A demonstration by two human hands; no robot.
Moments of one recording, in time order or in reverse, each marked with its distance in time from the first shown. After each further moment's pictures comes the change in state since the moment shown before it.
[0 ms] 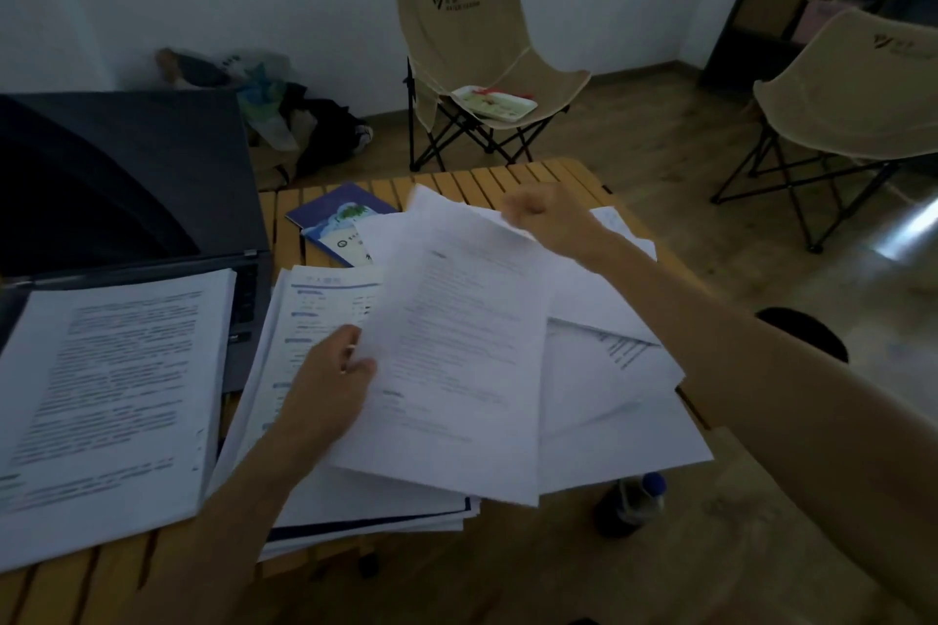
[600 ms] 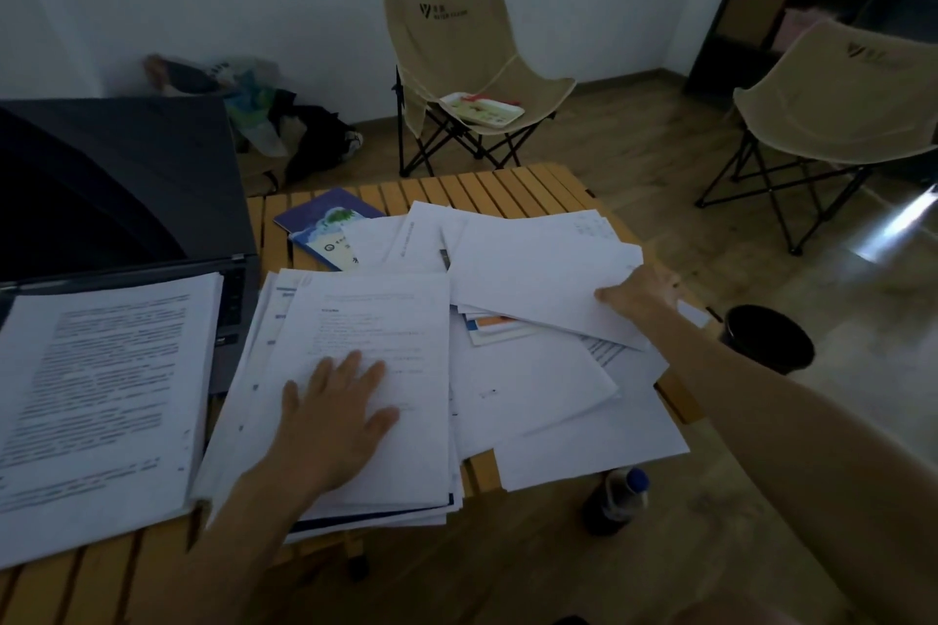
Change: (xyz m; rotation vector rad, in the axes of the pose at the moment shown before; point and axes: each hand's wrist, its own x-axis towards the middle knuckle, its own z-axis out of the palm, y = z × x) left_hand -0.008 -0.028 0.016 0.955 -0.250 0.089; right_hand -0.064 0.131 -0.033 -0.435 0.318 0.849
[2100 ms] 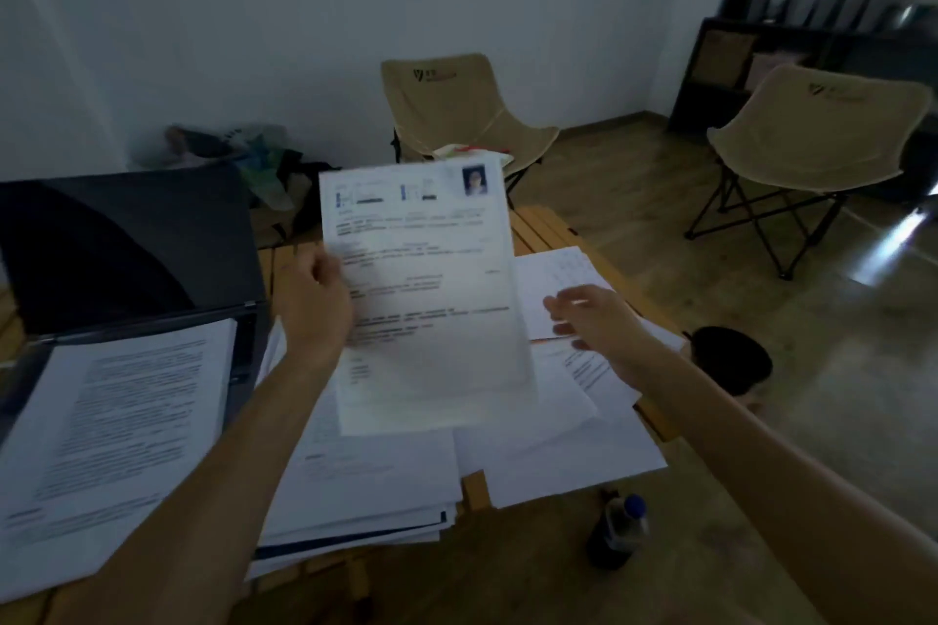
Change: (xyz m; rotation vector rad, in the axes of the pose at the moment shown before) left_hand 0.048 0.032 -0.117 -0.949 0.928 -0.058; right_hand -0.130 -0.023 -0.080 0.744 -0.406 -0.248
